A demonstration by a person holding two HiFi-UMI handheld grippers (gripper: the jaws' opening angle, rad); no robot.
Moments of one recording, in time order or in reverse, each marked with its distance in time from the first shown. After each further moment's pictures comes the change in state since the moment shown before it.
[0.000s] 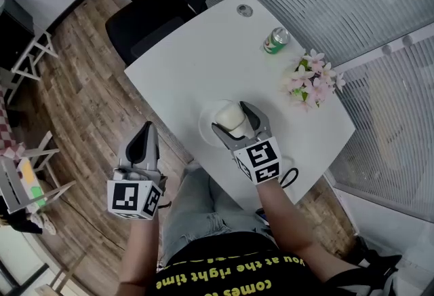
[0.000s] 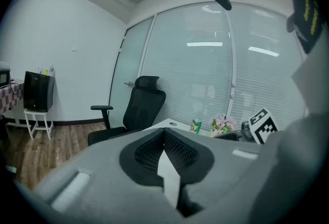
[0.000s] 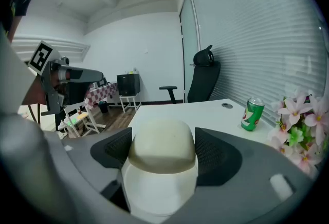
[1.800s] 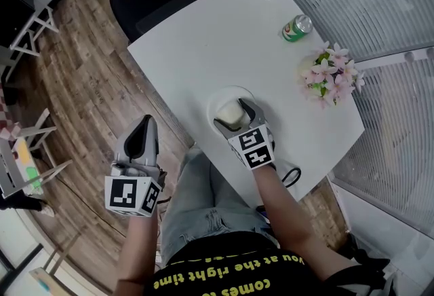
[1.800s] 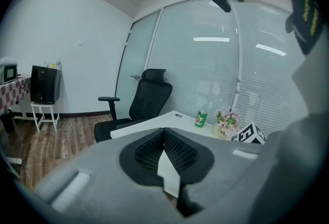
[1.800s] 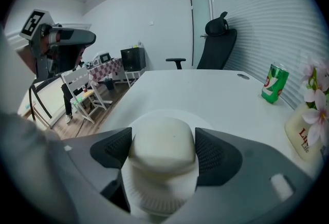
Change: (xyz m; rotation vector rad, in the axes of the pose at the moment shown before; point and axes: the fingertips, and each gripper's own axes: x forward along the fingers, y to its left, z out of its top) left arm -0.006 0.023 -0.038 -0.043 0.063 0.051; right arm 0.055 0.016 -0.103 -0.043 0.292 0.066
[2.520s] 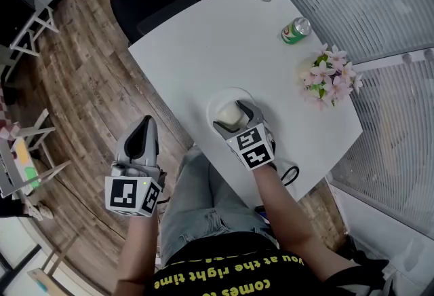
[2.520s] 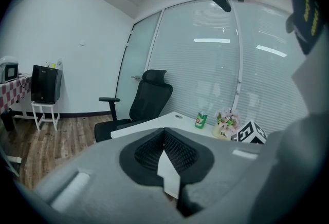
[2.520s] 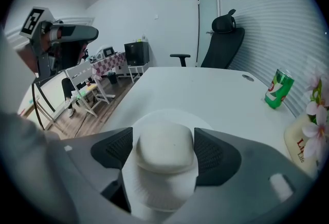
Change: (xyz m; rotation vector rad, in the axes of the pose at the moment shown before) left arm -0.003 0.001 0.003 -0.009 -0.011 0.002; right arm -0.005 0.007 0.006 -0.051 0.061 0.020
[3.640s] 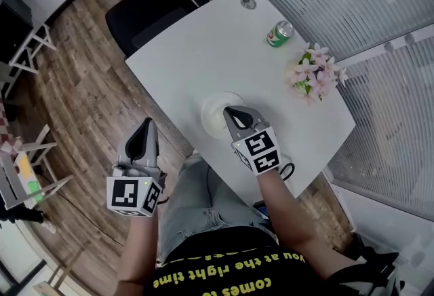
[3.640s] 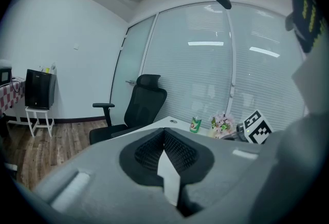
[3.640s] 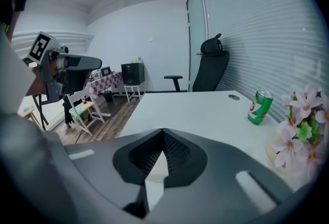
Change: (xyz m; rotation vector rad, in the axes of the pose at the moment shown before) left arm -0.006 -0.018 0.022 0.037 -0.035 -0.052; right arm -0.060 -0.011 0.047 0.048 -0.224 -0.049
